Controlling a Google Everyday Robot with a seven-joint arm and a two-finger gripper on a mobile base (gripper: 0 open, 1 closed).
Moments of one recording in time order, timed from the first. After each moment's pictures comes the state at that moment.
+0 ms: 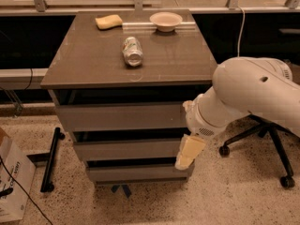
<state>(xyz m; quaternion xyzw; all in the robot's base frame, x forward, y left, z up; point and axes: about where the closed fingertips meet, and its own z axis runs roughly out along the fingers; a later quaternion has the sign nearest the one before) 0.476 -0.100 0.771 -0.62 0.75 0.03 0.21</state>
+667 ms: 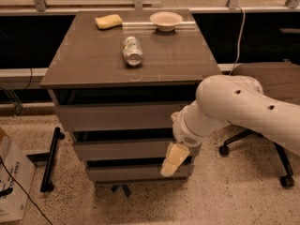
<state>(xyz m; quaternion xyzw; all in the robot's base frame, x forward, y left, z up) 0.480 -0.074 0.723 -0.61 0.77 0.08 0.20</state>
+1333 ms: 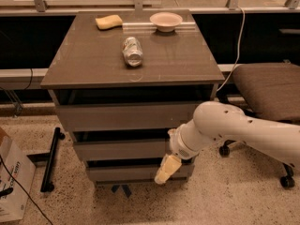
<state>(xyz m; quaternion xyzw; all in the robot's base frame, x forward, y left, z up) 0.495 -0.061 0.629 -0.57 0.78 0.15 0.21</state>
